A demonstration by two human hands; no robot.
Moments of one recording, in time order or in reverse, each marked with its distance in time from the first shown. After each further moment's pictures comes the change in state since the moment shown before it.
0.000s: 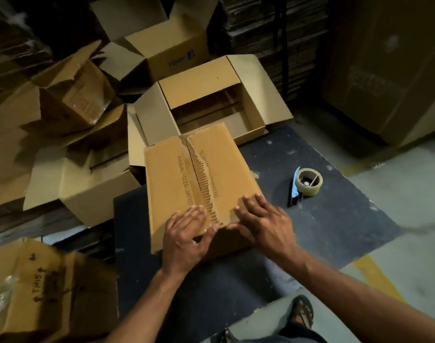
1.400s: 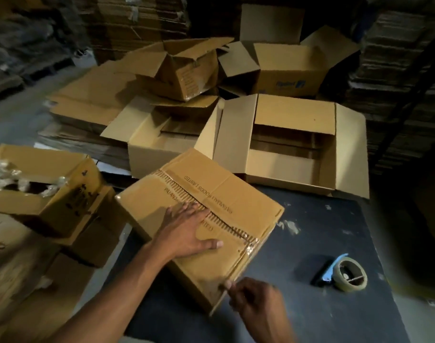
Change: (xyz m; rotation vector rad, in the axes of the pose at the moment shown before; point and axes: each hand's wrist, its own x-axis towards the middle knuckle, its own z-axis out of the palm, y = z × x) left_hand 0.035 -0.019 -0.071 0.130 -0.632 -0.663; right_hand 0.012 -0.043 -0.037 0.620 -0.599 0.199
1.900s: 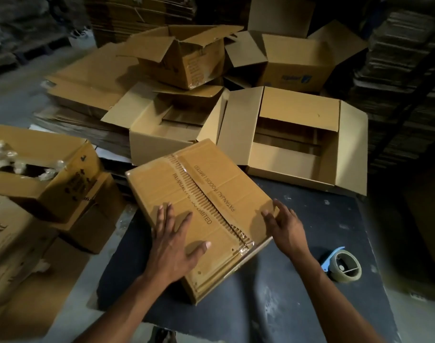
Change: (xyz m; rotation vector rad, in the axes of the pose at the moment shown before) left_hand -0.050 -0.029 0.080 -0.230 0.301 -0.152; right_hand 0.127 0.031 -0.054 -0.233 0.168 -0.005
